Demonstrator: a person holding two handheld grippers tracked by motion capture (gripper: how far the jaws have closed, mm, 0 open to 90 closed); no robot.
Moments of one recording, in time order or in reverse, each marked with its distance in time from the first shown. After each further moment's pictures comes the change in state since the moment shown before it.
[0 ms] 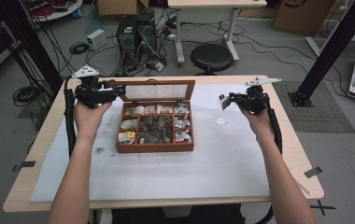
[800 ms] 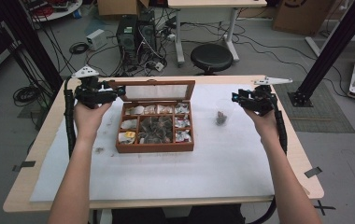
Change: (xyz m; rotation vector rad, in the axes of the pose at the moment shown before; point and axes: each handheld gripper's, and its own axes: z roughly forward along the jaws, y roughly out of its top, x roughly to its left) left arm 0.000 -0.001 0.000 -0.002 -0.002 -0.003; right arm 0.002 0.002 -0.029 -0.073 -0.029 0.043
